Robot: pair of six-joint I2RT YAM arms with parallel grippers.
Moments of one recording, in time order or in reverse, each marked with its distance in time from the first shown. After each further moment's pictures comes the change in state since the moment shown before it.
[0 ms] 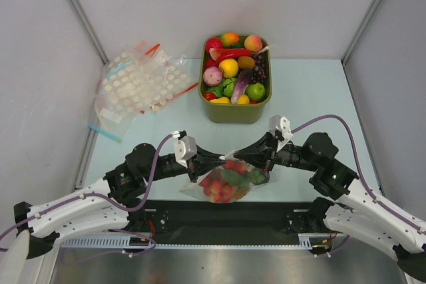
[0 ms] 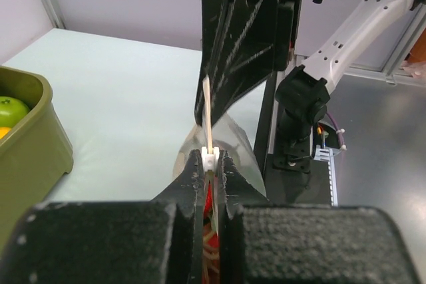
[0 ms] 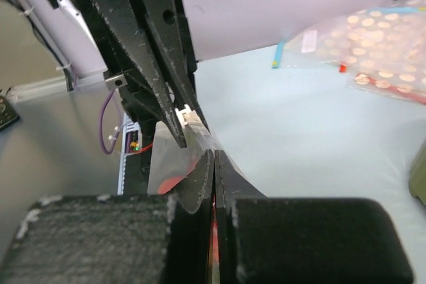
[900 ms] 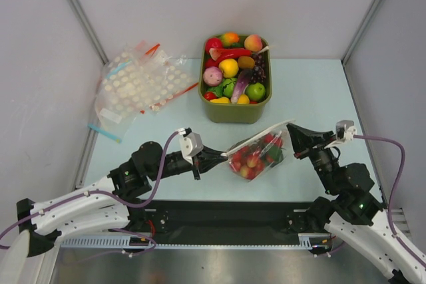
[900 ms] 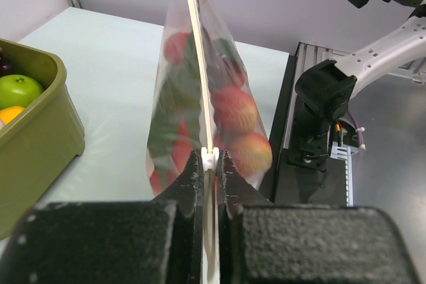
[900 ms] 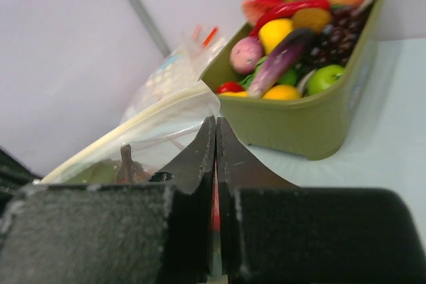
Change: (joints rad) left arm 0.001 0.050 0.007 -0.013 -0.071 0.000; right arm -0.095 -0.436 -0.166 -0.068 0.829 0.182
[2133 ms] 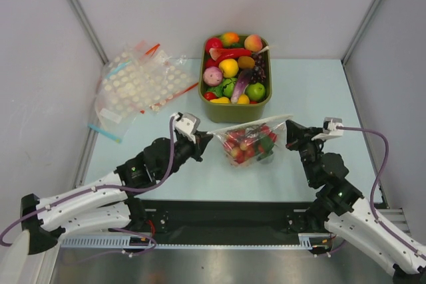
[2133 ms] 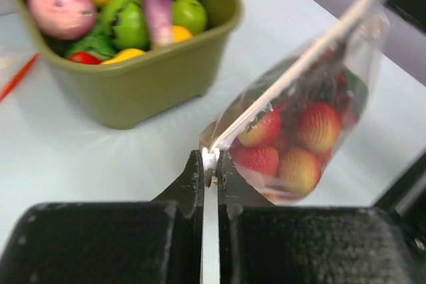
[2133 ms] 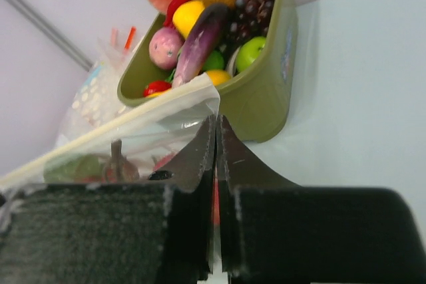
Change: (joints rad) left arm 0.015 0.080 0.029 -0.102 -0.541 -0.131; right arm -0.018 0.140 -0.107 0.125 0.309 0.058
